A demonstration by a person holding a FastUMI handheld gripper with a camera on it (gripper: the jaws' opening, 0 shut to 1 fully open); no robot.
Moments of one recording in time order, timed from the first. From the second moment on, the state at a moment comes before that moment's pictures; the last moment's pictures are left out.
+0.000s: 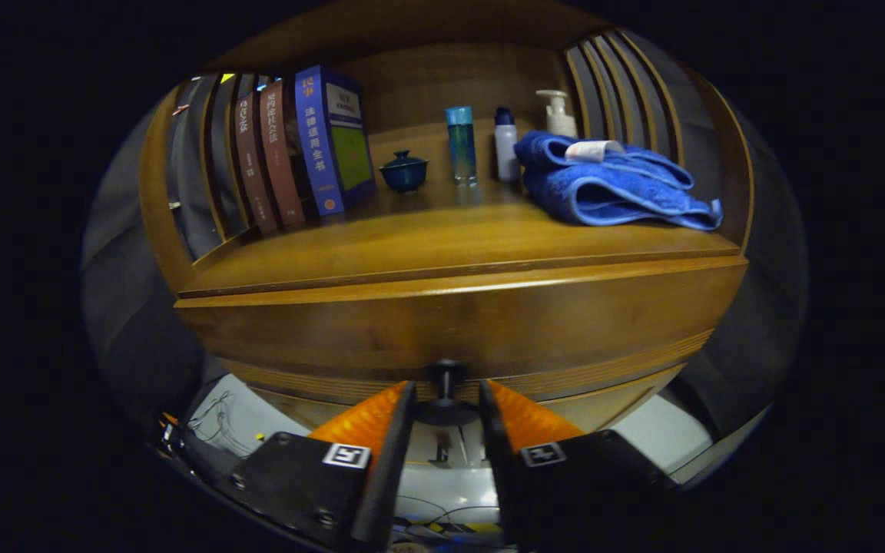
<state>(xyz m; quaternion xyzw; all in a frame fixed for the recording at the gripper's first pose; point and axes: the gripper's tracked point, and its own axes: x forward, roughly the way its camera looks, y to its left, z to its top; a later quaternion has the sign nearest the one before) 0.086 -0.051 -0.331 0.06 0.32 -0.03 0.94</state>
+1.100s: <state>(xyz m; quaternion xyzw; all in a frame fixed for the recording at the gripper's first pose) -0.037 -0.044 -0.321 0.05 0.40 -0.01 0.91</state>
